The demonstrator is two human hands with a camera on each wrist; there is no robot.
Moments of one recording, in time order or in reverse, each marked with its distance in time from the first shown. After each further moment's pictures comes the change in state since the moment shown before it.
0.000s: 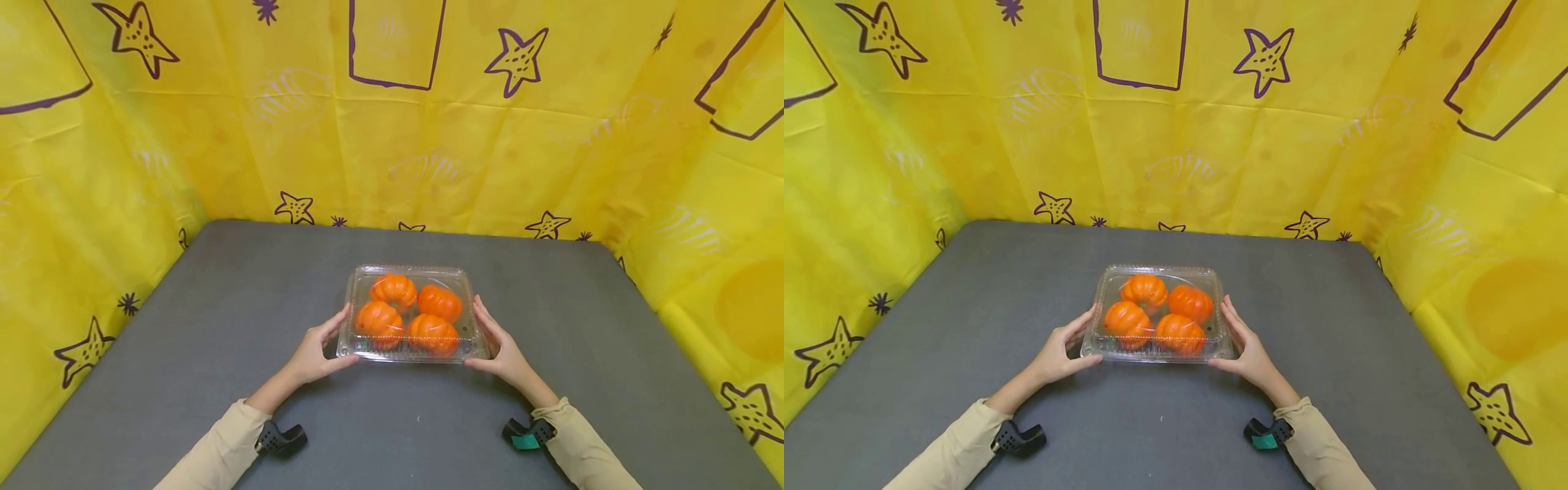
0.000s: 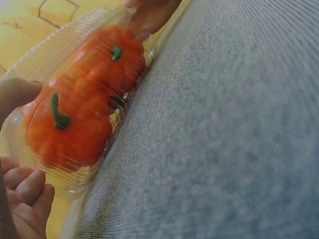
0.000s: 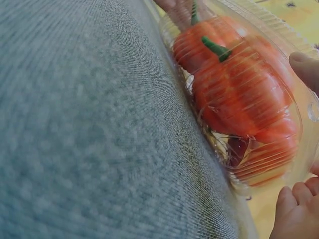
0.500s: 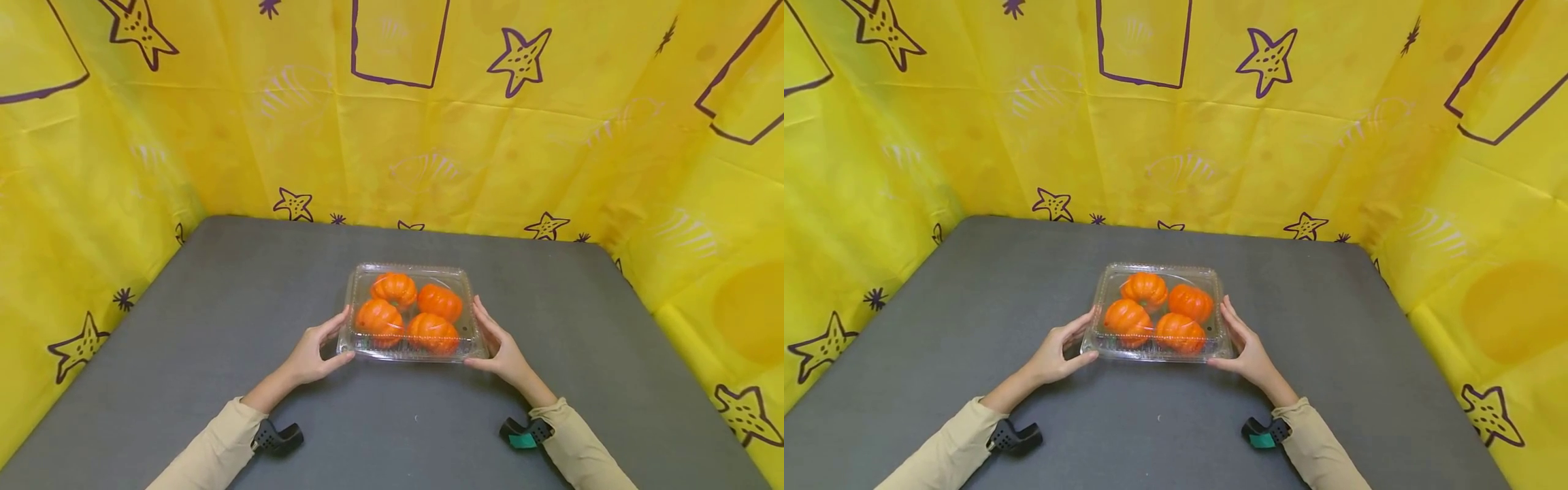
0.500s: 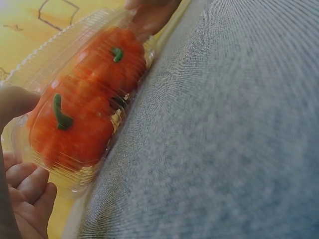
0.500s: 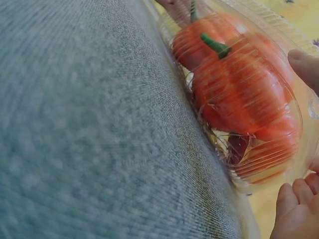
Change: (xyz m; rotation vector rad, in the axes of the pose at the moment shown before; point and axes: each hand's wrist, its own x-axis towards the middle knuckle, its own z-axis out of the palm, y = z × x) left_hand -0.003 -0.002 -0.001 0.052 -0.005 0.085; right_hand -0.001 -0.001 -0.002 0.012 0.018 0.065
